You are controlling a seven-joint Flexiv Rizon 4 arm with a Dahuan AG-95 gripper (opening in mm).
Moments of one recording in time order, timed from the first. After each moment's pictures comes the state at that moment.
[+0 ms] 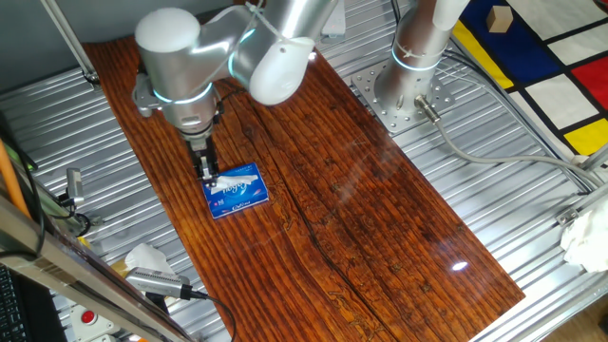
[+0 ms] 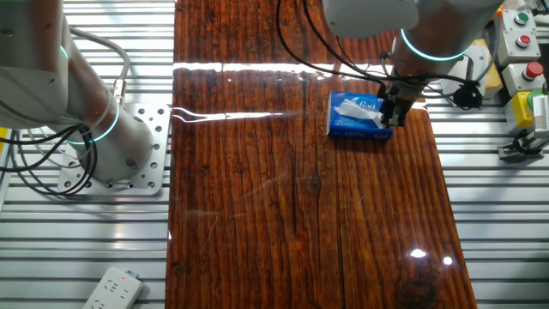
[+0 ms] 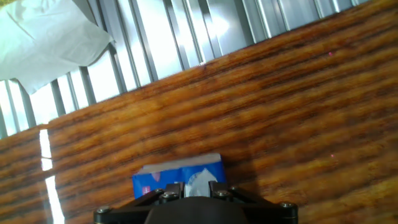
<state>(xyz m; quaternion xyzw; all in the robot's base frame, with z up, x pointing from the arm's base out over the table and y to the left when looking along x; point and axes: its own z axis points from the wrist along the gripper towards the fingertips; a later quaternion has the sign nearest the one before) 0.599 0.050 0.062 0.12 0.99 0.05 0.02</state>
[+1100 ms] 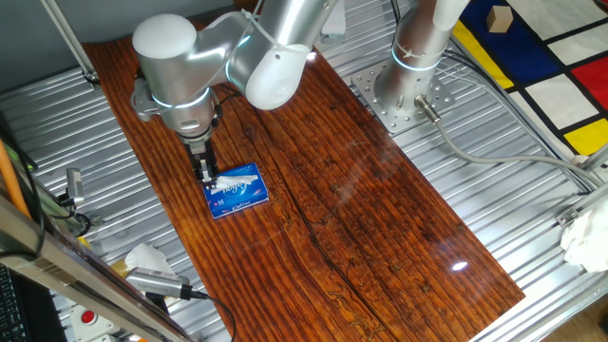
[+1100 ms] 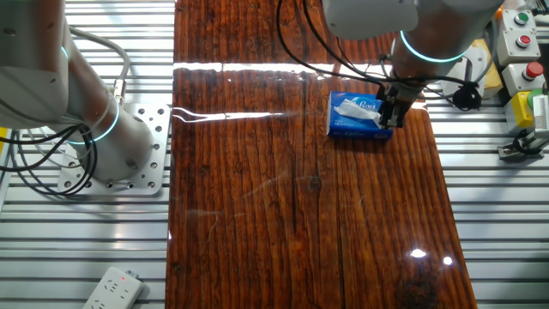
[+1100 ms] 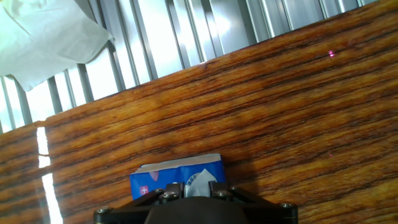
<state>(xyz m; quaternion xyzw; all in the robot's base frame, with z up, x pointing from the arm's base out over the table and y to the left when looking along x) 0.597 0.049 0.062 0.12 0.99 0.05 0.01</state>
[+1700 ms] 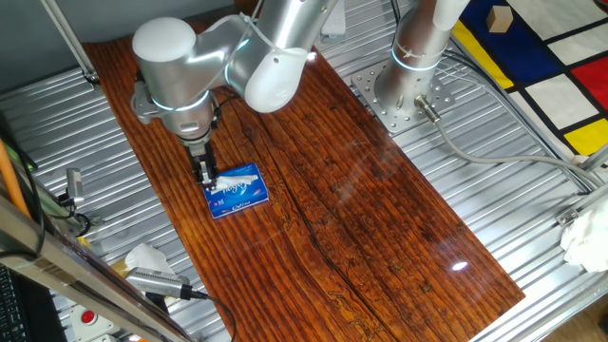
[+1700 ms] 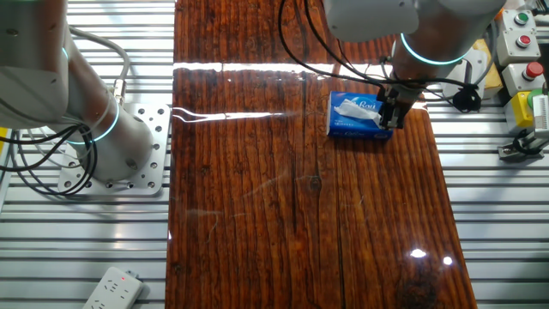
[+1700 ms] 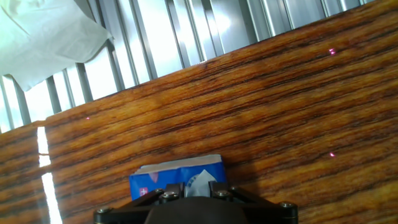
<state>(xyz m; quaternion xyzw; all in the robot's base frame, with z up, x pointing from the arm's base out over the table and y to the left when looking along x) 0.599 0.050 0.056 0.12 0.99 0.05 0.01</state>
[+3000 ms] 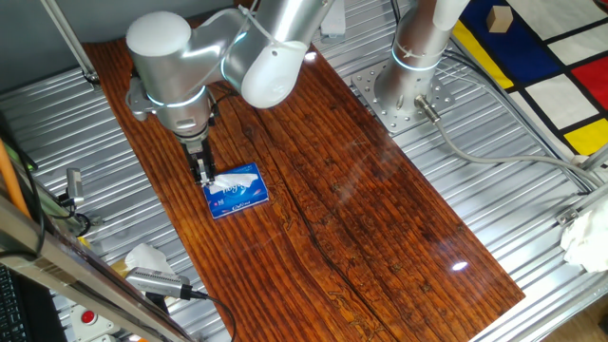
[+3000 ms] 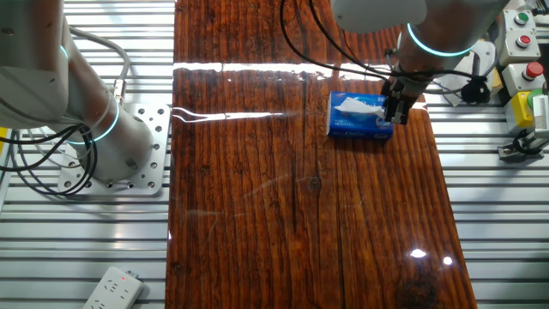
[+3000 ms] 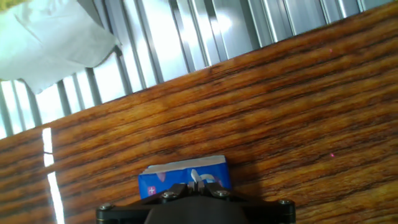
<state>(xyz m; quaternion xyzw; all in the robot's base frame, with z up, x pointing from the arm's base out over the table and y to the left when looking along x) 0.602 0.053 0.077 0.11 0.99 0.05 0.01</state>
